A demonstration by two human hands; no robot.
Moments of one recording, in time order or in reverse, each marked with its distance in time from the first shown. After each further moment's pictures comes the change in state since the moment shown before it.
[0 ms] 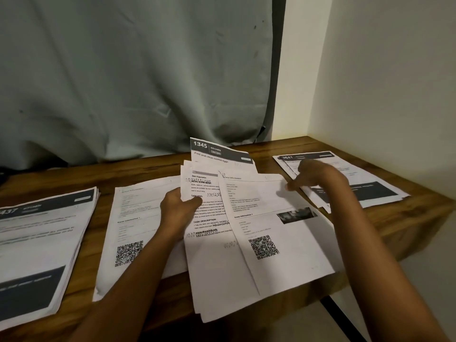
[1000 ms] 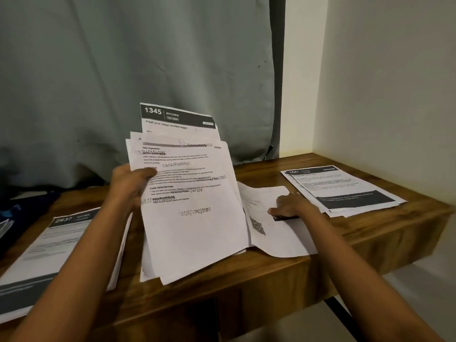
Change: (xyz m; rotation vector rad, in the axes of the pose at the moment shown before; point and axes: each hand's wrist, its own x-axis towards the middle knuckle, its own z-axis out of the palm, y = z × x) left_hand -0.026 0.104 -0.126 -0.309 0.175 0.024; right_hand -0.003 -0.021 0.073 -0.218 -0.095 -0.102
